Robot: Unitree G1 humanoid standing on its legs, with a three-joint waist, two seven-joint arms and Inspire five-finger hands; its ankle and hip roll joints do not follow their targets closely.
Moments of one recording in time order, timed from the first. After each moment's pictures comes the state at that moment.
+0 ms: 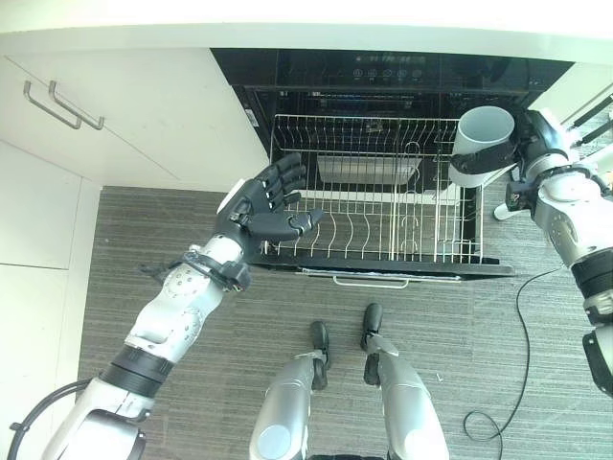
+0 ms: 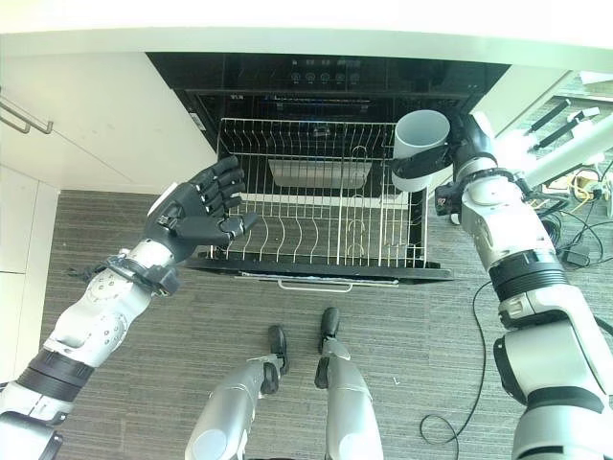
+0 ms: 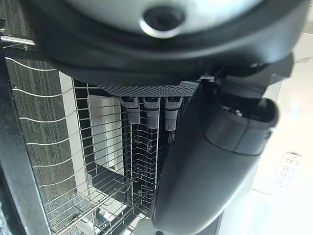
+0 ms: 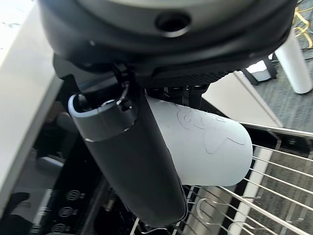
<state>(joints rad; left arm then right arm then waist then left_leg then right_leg) -0.45 0.69 -0.31 0.06 -0.82 0.02 -0.03 -0.99 -0.83 0.40 0.65 0.49 0.26 -0.13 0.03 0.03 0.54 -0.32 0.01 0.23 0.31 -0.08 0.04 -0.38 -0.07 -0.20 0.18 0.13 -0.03</state>
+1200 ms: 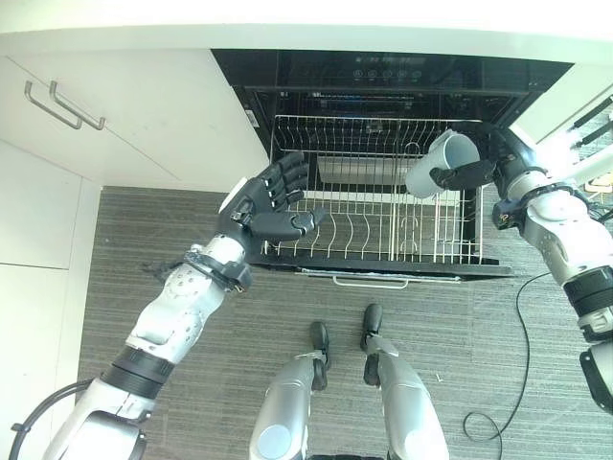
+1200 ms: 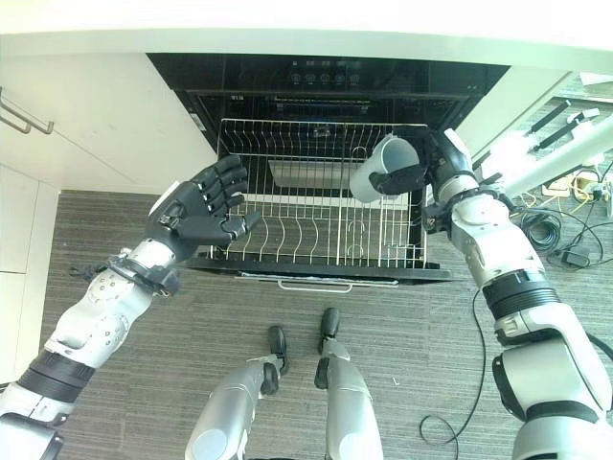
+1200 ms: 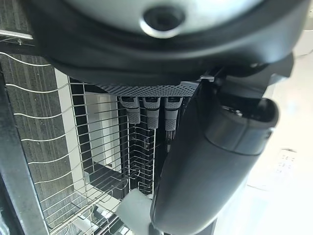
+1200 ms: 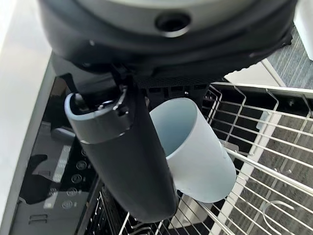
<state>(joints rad) -0.45 0.68 -0.31 0.03 -0.81 0.02 -0.03 -0.88 -0.82 0.39 0.54 0.52 0.19 -0.03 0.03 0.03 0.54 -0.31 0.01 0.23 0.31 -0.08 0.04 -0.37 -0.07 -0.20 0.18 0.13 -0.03</state>
